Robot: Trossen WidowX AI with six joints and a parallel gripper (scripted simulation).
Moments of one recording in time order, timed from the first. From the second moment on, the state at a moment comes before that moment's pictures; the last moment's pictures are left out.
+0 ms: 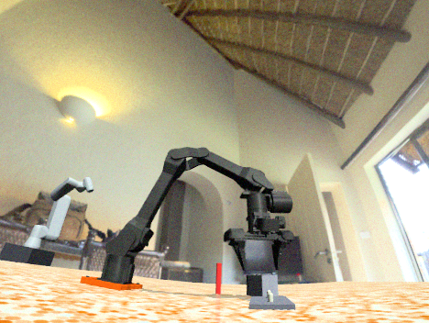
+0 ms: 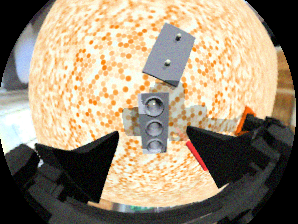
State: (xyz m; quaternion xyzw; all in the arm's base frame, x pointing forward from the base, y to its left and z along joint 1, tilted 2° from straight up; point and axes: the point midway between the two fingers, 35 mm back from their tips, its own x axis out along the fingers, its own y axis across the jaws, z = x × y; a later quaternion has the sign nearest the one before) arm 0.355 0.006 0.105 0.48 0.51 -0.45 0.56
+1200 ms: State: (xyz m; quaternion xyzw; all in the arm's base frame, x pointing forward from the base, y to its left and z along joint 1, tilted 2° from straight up) arm 0.357 0.006 0.054 0.48 0.51 -0.45 0.55
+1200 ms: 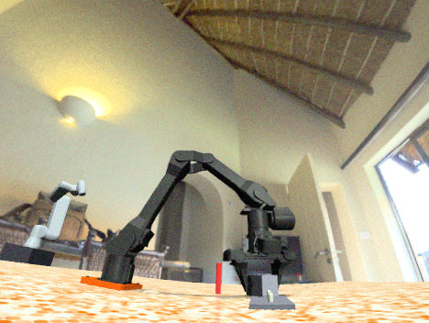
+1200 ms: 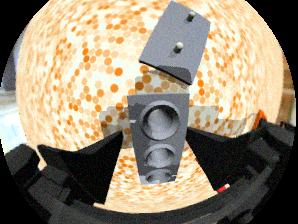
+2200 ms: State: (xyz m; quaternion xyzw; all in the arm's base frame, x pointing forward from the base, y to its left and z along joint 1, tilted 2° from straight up) arm 0.358 0.006 0.067 0.47 0.52 -0.45 0.55
